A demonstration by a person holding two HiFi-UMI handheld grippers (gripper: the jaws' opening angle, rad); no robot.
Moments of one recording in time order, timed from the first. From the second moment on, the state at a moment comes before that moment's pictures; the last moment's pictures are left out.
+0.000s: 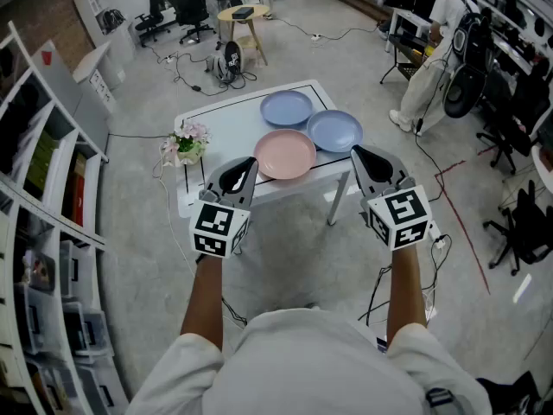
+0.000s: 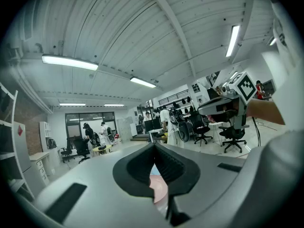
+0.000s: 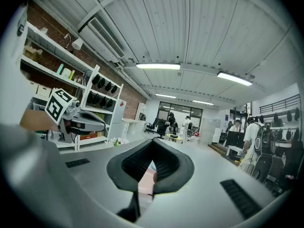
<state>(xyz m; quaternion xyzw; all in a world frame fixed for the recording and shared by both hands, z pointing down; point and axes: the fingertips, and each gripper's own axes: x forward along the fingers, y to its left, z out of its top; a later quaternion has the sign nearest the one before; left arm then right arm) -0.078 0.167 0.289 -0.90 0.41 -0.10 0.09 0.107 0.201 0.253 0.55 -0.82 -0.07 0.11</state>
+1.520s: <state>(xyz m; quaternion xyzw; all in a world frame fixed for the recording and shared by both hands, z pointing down) -0.060 -0.137 0.316 -0.89 0.44 -0.09 0.05 0.130 -0.095 0.292 0.53 -0.84 0.01 0.10</state>
